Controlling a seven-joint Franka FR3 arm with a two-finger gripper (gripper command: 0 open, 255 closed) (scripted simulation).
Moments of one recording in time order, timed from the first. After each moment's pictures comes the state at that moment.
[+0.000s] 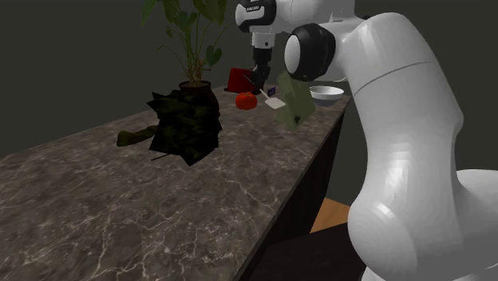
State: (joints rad) arm -0.05 0.76 -0.01 -0.81 0.05 1.62 -0.75
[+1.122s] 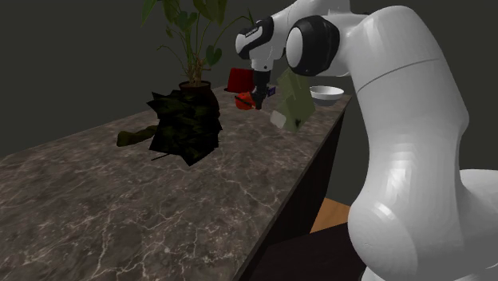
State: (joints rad) arm -0.05 0.72 -0.01 -1.11 0.06 1.88 -0.77
